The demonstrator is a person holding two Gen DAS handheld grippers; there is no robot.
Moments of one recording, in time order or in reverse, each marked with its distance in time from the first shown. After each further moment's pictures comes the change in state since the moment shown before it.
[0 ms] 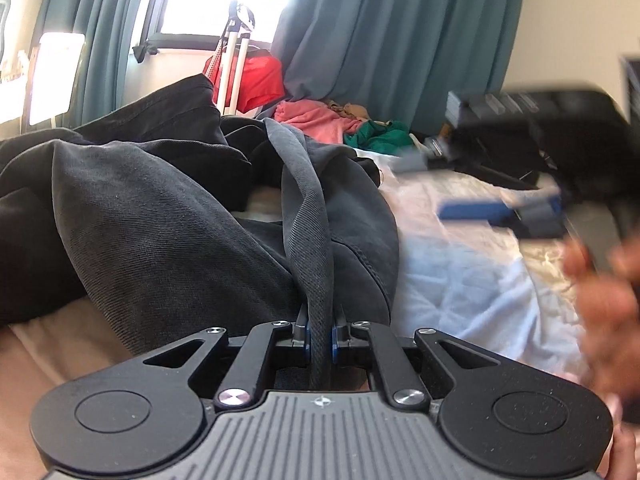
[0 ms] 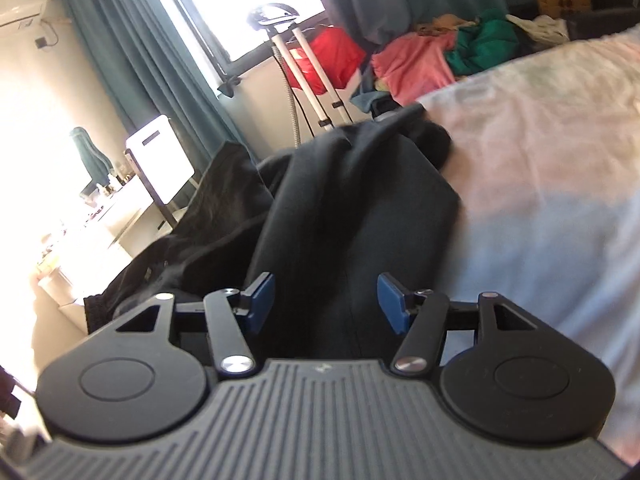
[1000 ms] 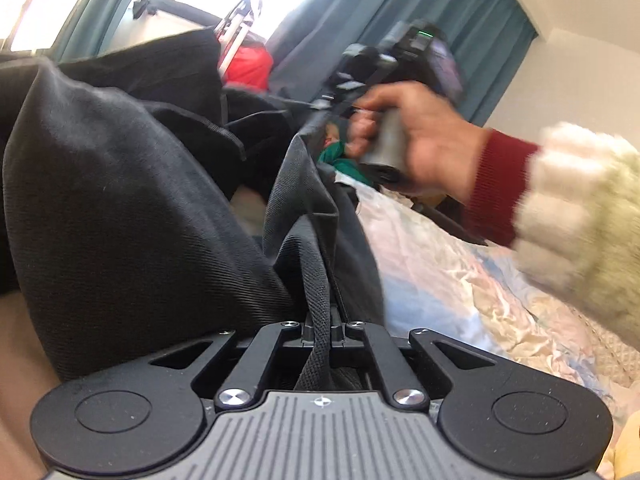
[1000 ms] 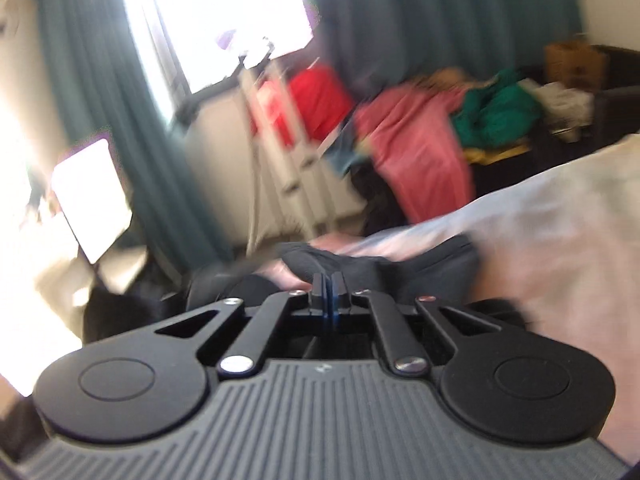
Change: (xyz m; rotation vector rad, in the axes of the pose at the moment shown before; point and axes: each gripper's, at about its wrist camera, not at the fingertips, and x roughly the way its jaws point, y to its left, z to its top) left arm 0.017 0.056 0.008 -0.182 -0.059 -0.227; right arm 0.177 0.000 0.157 -0.031 -0.155 -0.177
